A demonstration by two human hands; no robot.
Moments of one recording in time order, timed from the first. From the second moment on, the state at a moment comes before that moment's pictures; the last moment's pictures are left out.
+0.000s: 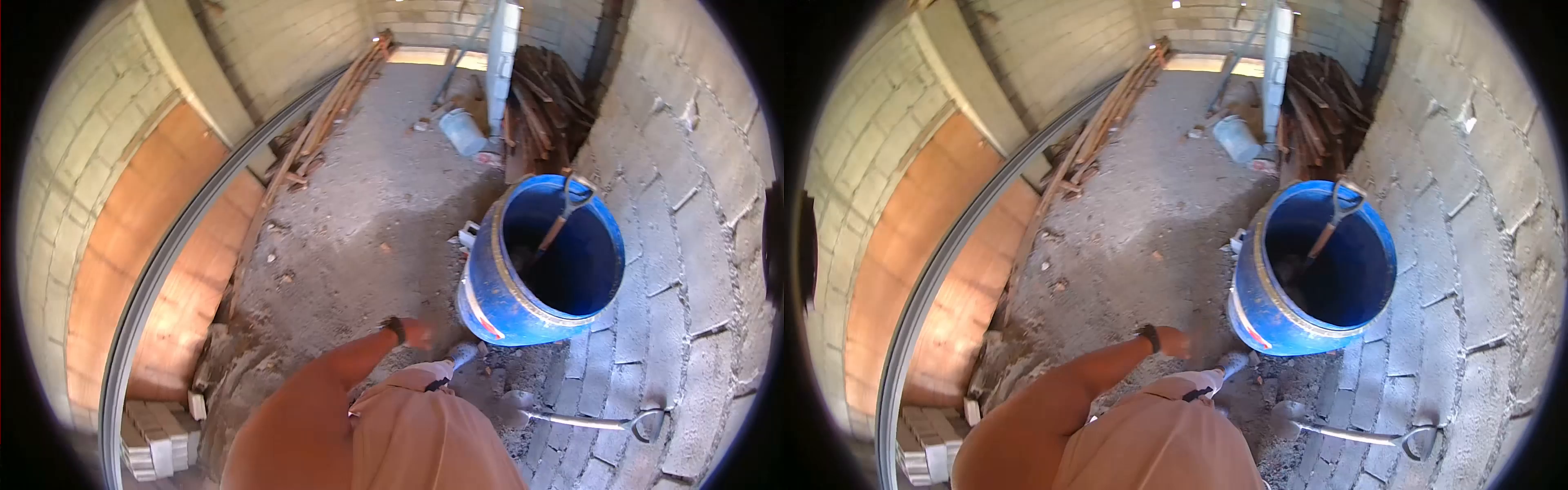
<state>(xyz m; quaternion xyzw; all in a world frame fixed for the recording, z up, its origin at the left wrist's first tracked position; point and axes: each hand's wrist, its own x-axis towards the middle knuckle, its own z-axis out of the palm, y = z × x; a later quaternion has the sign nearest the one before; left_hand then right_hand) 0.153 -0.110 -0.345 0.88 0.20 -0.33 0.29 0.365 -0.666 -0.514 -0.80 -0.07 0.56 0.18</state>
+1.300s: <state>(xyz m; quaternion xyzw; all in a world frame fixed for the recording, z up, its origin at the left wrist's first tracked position) -0.083 0.144 -0.494 0.93 -0.18 -0.21 0.23 -0.012 -0.640 -0.391 -0.68 0.45 0.12 0.57</state>
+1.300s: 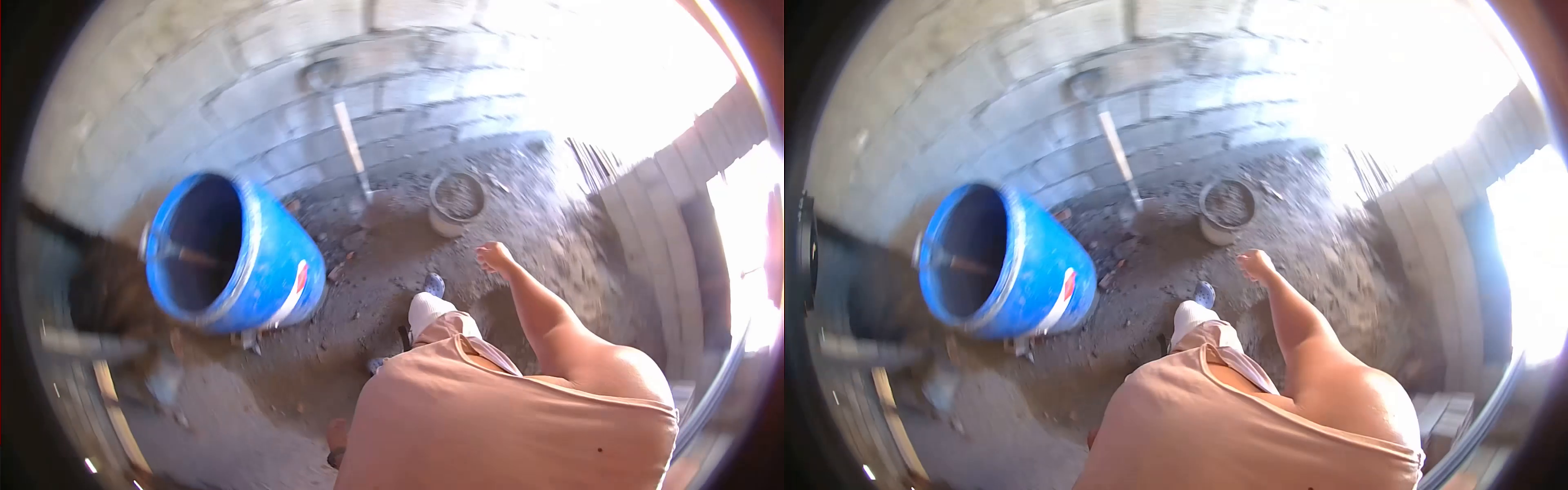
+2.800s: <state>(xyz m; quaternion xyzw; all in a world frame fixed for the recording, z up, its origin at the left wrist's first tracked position) 0.325 -1.251 -0.458 0.71 -0.51 -0.48 -0.10 -0.324 -1.031 -0.503 -0.03 0.81 -0.08 0.58</state>
